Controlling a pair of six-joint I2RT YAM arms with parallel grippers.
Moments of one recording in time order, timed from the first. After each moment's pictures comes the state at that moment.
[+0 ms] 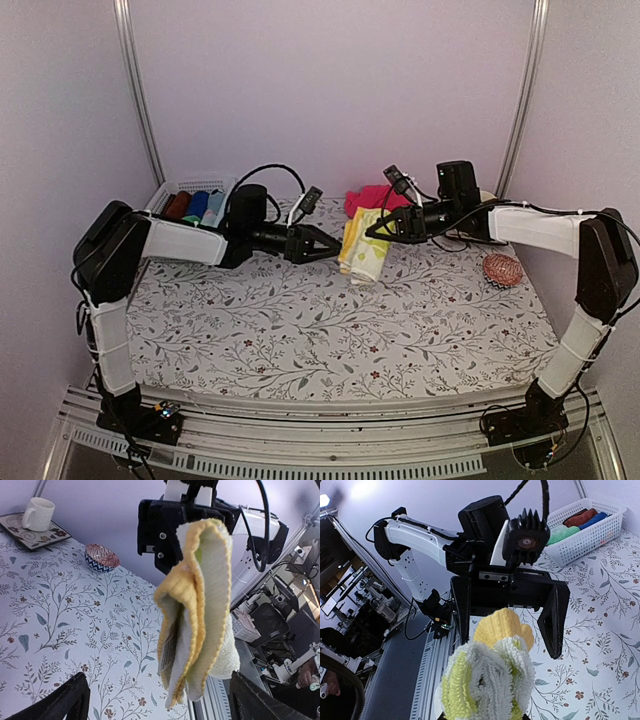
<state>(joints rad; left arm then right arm) -0.60 1.99 1.24 0.58 1.08 -0.45 0.45 1.72 1.25 0.01 -1.17 0.11</state>
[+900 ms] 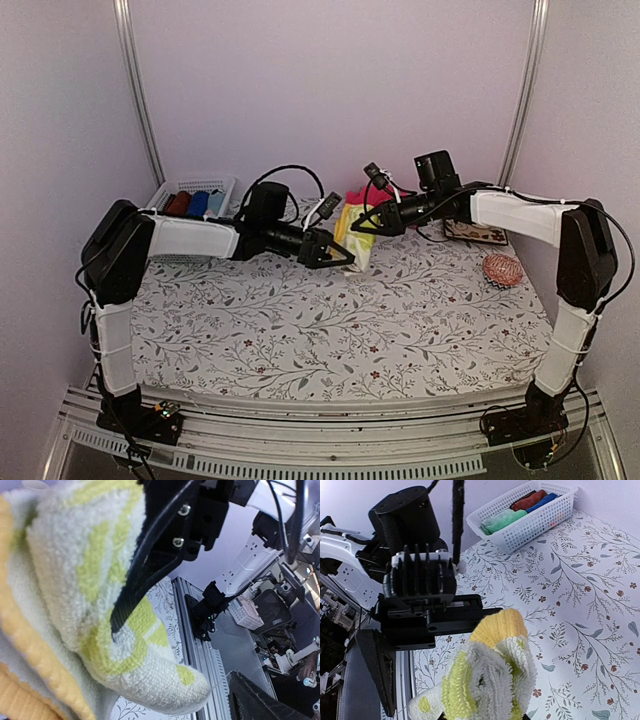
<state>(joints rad) -0.66 2.04 1.37 0.31 1.09 -0.31 0.50 1.85 1.48 -0.24 -0.90 0.00</state>
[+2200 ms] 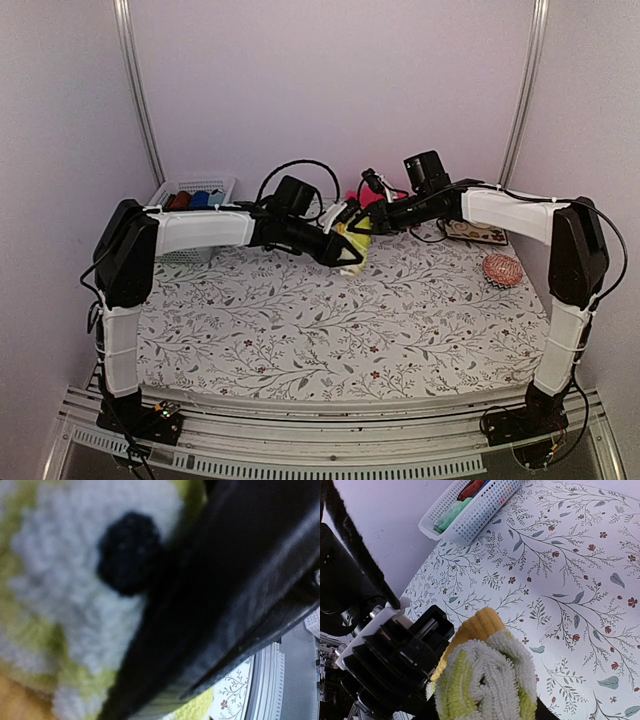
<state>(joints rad) -0.74 2.09 1.62 -0.19 0.61 -0.08 0.53 1.91 1.55 -0.33 -0.68 0.24</state>
